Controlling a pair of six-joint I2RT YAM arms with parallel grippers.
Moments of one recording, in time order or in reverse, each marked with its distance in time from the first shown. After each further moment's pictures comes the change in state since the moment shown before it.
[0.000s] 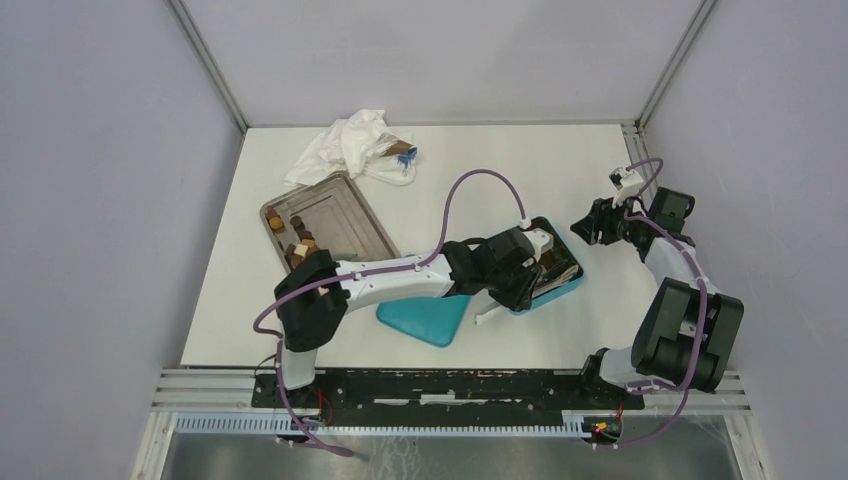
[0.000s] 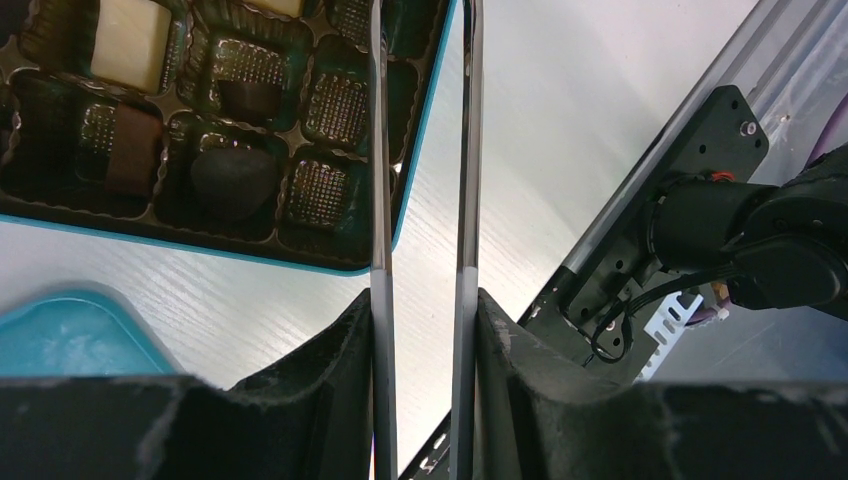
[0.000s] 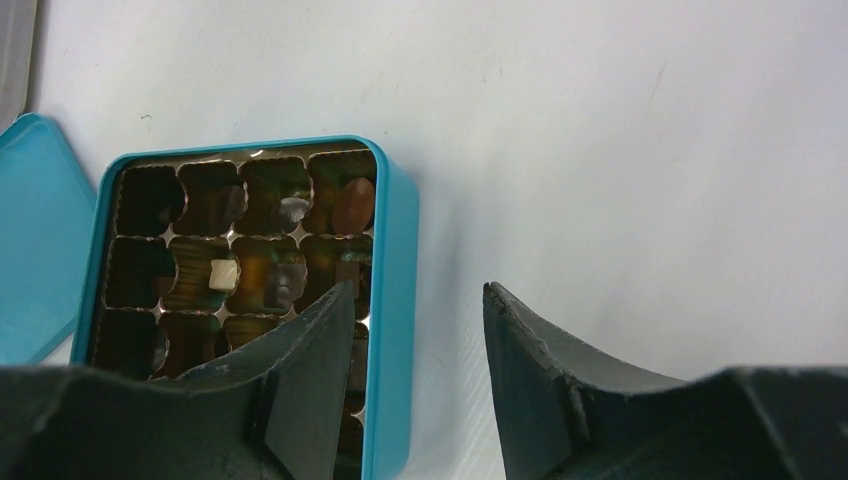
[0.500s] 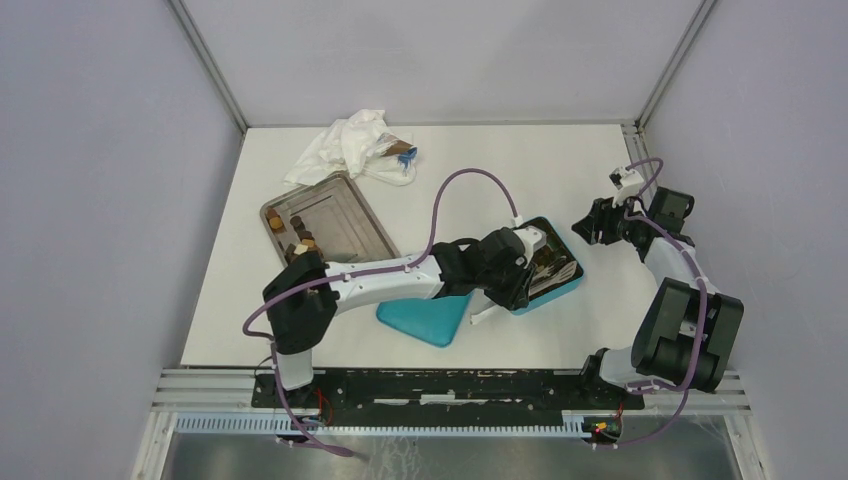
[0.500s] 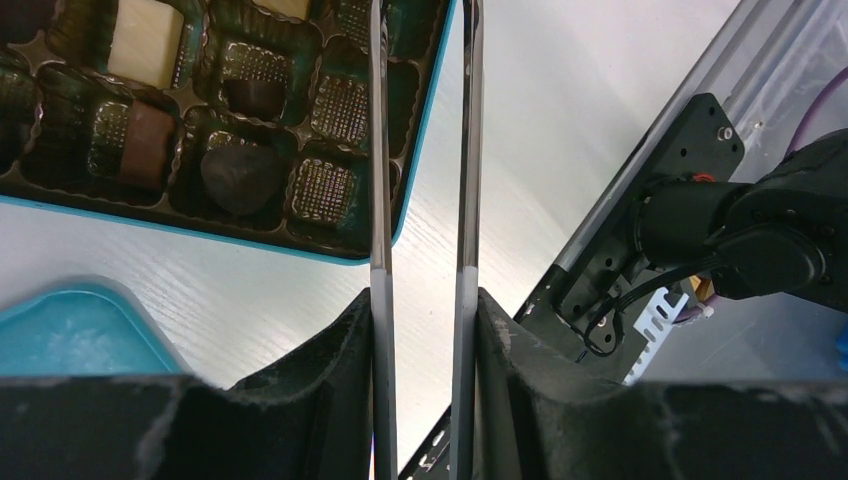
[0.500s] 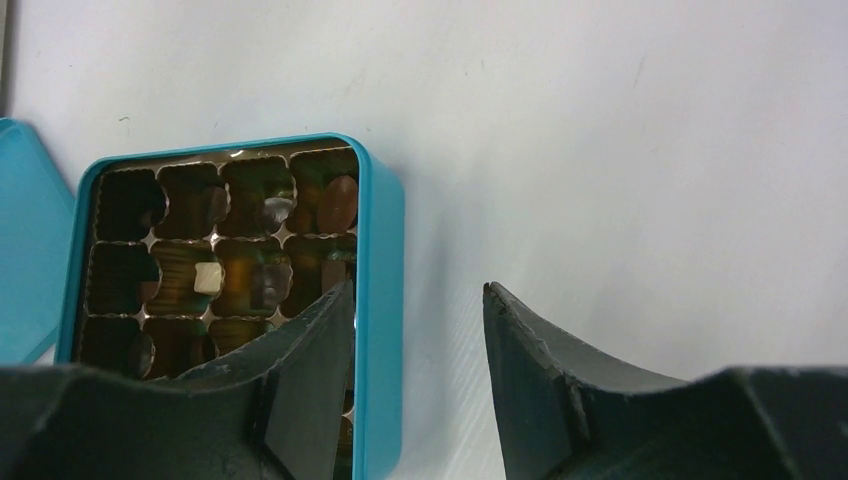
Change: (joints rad) left arm 0.014 -0.062 -0.085 0.078 0.016 -0.010; right arm 0.006 0.000 0.000 0.004 0.044 0.012
